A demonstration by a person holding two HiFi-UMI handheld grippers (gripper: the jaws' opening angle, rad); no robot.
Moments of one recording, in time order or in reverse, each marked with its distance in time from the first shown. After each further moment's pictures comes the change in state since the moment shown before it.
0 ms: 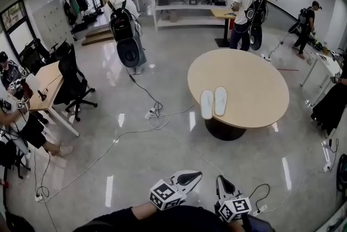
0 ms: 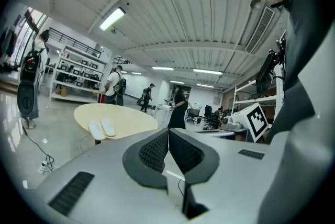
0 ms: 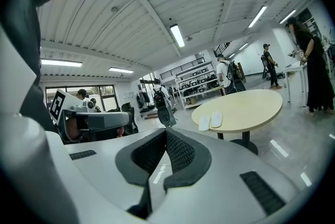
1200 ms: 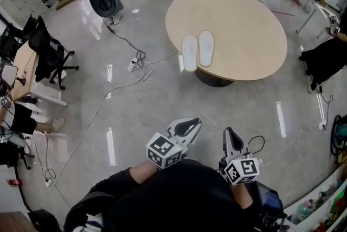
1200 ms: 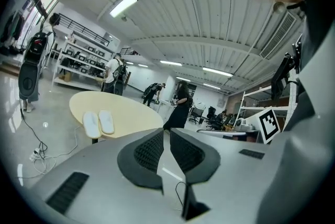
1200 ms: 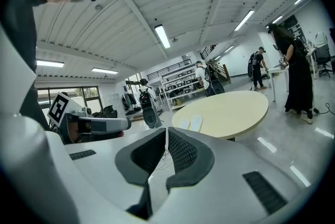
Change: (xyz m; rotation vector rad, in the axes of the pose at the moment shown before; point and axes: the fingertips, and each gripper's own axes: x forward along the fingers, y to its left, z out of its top) left arm 0.122 0.089 0.003 -0.124 0.050 0.020; right arm 0.054 -0.123 0.027 0.037 0.003 -0.155
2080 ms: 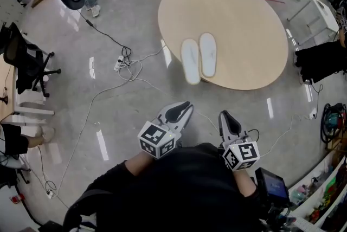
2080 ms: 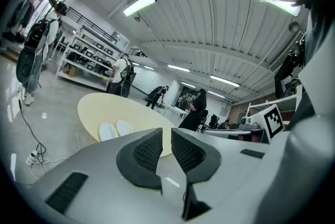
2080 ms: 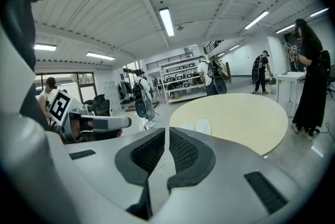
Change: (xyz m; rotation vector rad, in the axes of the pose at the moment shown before) left arm 0.036 0.217 0.076 -0.089 -0.042 -0.004; right arm 0.219 0.014 0.047 -0.091 0.105 -0.045
